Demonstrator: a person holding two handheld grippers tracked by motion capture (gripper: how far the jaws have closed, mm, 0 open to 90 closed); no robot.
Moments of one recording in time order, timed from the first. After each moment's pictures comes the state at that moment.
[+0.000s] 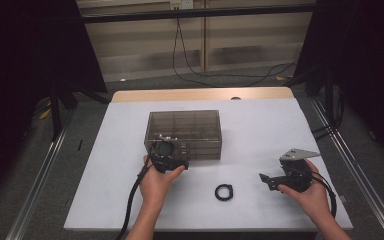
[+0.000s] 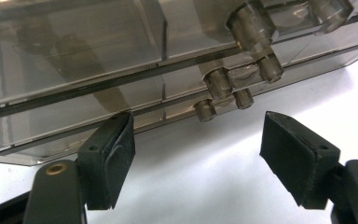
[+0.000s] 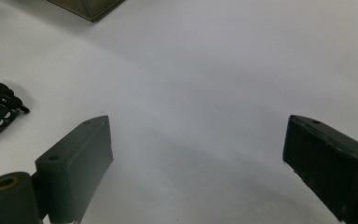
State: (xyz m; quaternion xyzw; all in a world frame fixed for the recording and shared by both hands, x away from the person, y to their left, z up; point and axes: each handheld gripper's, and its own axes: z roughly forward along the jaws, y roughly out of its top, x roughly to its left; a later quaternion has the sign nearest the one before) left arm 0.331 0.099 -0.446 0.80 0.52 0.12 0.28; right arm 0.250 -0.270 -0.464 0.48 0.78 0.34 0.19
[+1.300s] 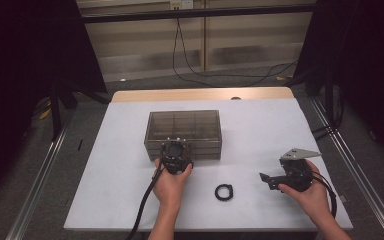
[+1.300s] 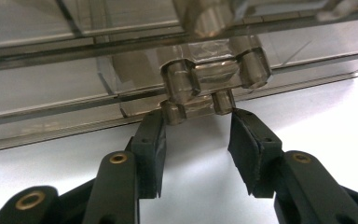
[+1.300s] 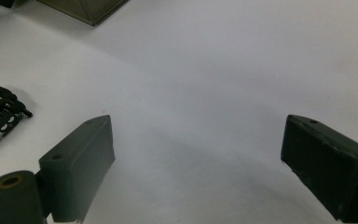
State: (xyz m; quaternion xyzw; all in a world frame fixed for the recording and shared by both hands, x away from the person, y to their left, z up) left arm 0.332 0.071 -0.462 0.77 0.57 0.11 0.26; right arm 0.250 -0.271 -0.463 0.49 0.78 0.35 0.18
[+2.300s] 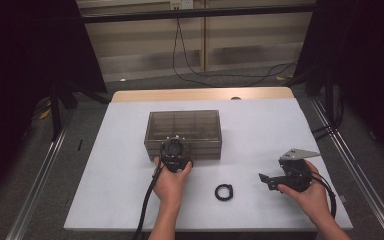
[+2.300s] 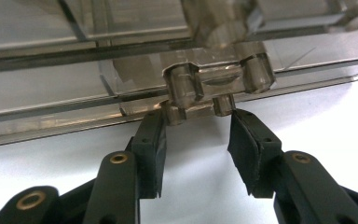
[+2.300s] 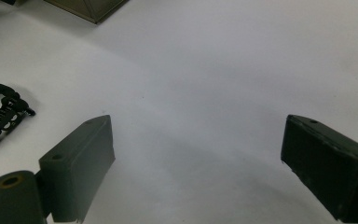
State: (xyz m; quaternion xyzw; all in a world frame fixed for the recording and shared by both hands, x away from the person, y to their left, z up) left arm 0.337 0.072 -0.460 0.77 0.58 0.09 0.25; right arm 0.250 -0.269 -0.464 0.49 0.78 0.35 0.18
